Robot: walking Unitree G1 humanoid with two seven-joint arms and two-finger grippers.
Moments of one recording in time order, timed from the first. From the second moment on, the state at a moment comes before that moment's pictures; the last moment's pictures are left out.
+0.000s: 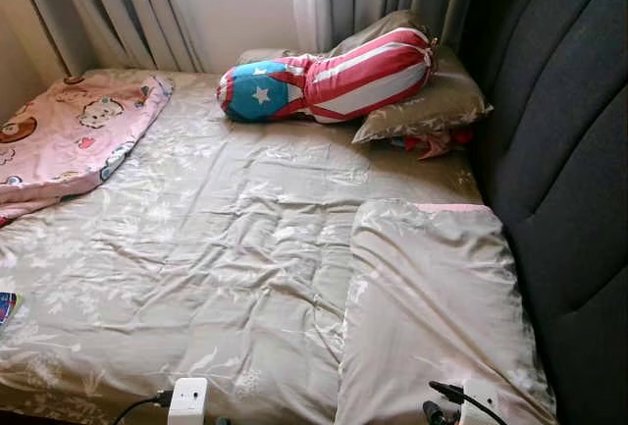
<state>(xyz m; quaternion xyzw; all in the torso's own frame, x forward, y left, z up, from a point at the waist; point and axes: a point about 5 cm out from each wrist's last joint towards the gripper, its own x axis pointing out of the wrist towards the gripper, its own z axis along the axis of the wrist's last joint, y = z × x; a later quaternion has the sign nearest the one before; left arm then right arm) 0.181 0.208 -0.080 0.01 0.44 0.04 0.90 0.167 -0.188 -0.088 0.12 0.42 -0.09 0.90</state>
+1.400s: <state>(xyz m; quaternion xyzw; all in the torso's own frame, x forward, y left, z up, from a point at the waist) 0.180 0.208 -0.081 0.01 0.44 0.04 0.90 0.164 -0.194 -0.089 0.12 0.42 -0.10 0.90</state>
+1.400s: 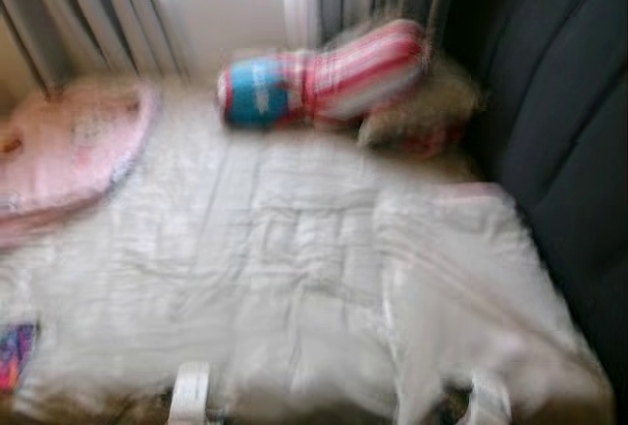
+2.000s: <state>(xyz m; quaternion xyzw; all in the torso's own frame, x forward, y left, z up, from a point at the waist) 0.188 0.210 -0.077 0.02 0.43 0.04 0.90 0.163 -0.189 -0.090 0.13 0.42 -0.09 0.90</state>
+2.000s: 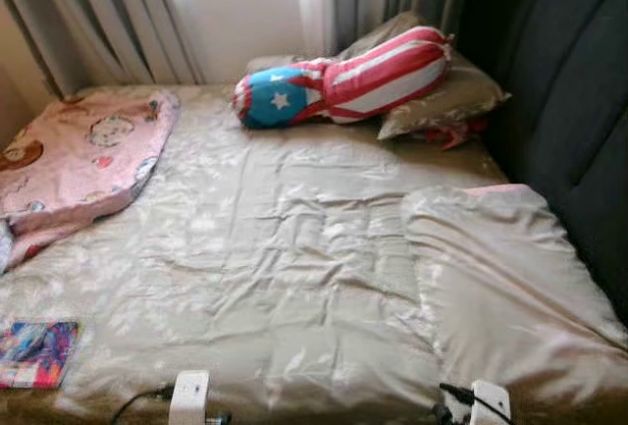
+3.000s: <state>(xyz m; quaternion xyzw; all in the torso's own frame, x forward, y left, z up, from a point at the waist) 0.175 0.217 -0.082 0.02 0.45 0.05 0.89 0.171 -0.175 -0.088 0.14 0.42 -0.06 0.90</state>
